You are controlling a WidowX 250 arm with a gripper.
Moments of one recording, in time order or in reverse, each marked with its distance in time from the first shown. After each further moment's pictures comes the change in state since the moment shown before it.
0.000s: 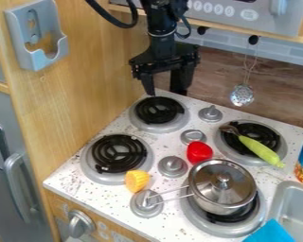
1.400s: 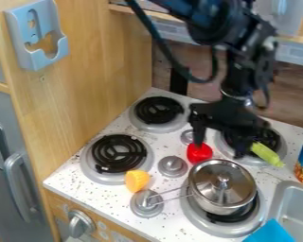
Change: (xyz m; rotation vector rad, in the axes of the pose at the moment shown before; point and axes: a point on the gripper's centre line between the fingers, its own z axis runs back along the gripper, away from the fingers) arm -0.150 -0.071 -0.020 0.095 0.133 -0.648
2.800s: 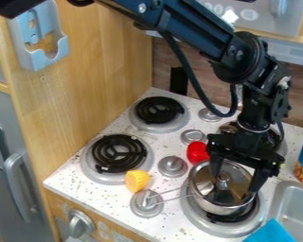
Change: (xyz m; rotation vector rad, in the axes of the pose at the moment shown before) arm 0.001 -0.017 -0.050 -0.021 0.104 -0.049
